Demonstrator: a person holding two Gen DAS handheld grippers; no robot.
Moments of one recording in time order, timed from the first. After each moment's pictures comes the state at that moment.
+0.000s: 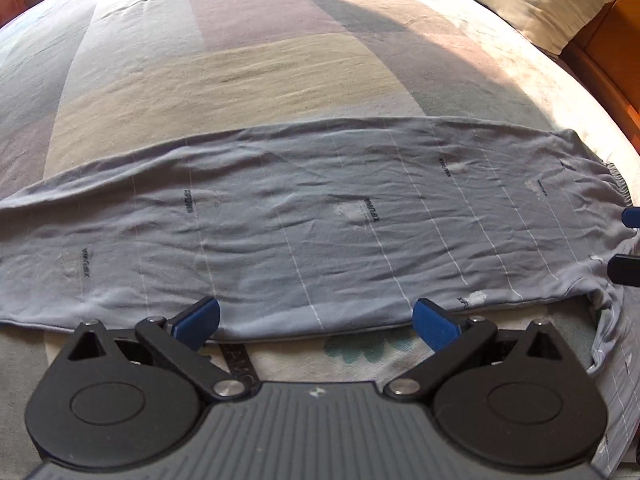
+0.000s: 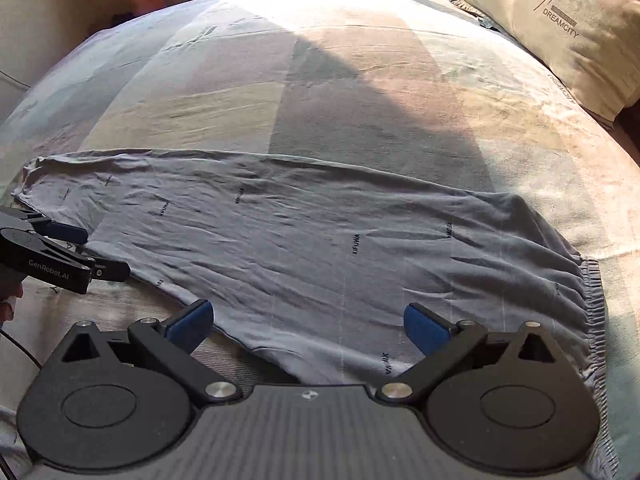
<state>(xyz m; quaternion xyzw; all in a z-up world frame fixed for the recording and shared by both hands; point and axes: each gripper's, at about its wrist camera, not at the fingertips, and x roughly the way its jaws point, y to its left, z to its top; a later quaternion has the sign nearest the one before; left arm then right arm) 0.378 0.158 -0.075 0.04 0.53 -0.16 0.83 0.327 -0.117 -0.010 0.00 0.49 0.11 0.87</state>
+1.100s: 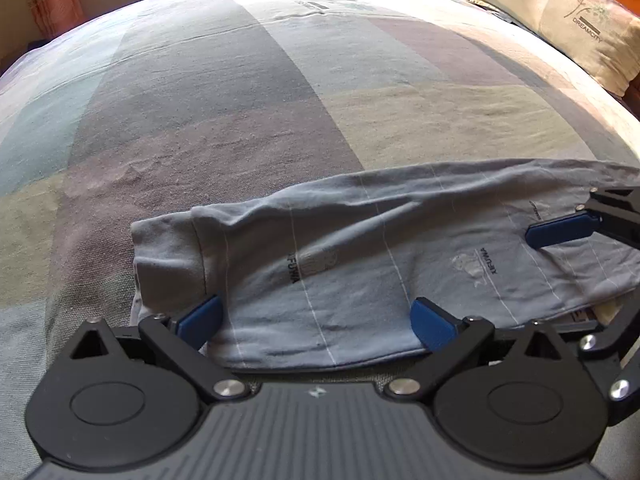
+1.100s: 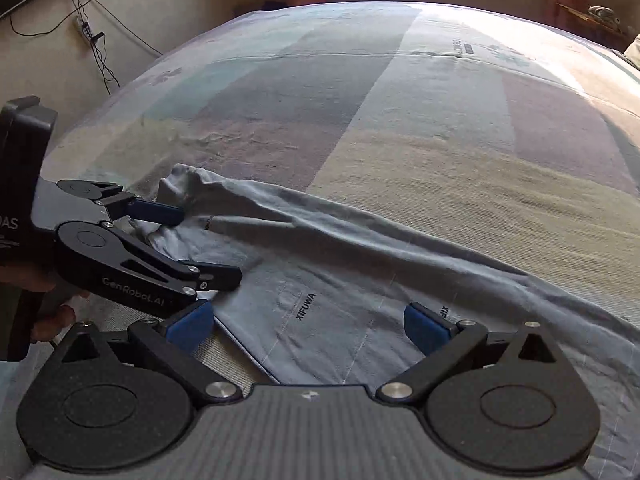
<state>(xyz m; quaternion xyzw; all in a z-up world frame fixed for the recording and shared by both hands) 0.405 0.377 -0.092 0.05 0.49 -0.12 0.86 0.429 0.186 -0.074 -0.03 0.48 0.31 0.82</state>
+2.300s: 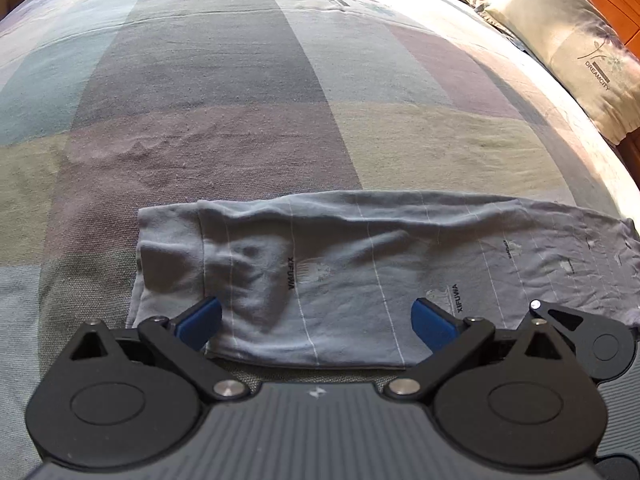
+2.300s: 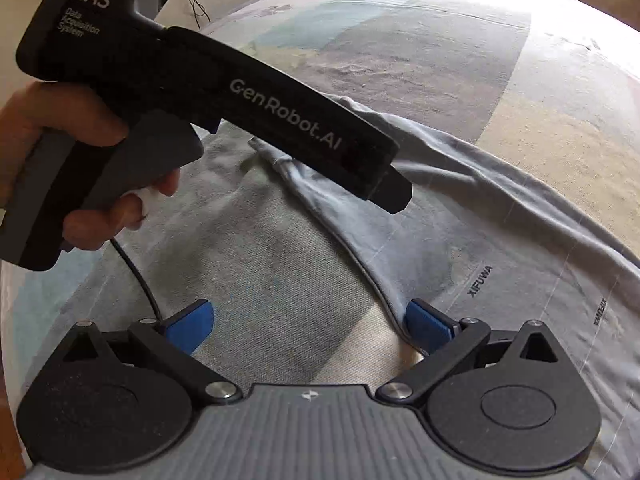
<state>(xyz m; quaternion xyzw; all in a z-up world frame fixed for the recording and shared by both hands) 0.423 0.391 -0.067 -0.04 0.52 -0.12 0.84 0.391 0.240 -0.076 -0.09 0.48 0.43 0.76</state>
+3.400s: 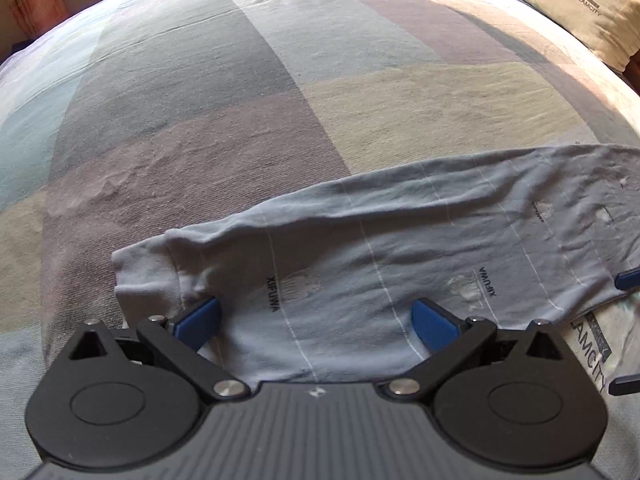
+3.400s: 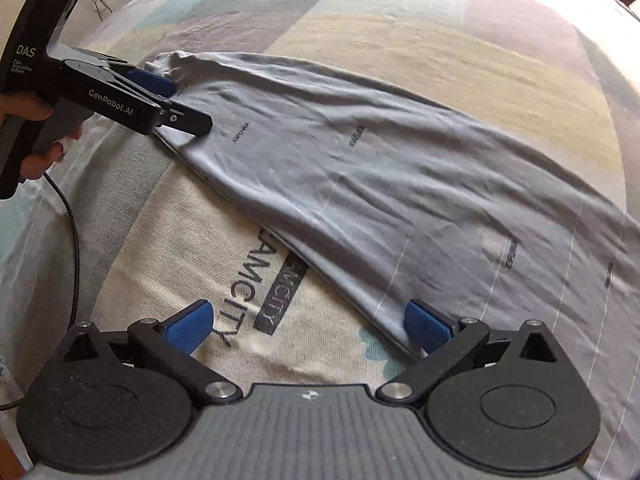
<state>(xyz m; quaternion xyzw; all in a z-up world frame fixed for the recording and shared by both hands) 0.441 0.366 -0.085 0.05 0.53 -0.12 0.84 0.380 0.090 -0.073 -0.07 0.54 0.30 0.78</state>
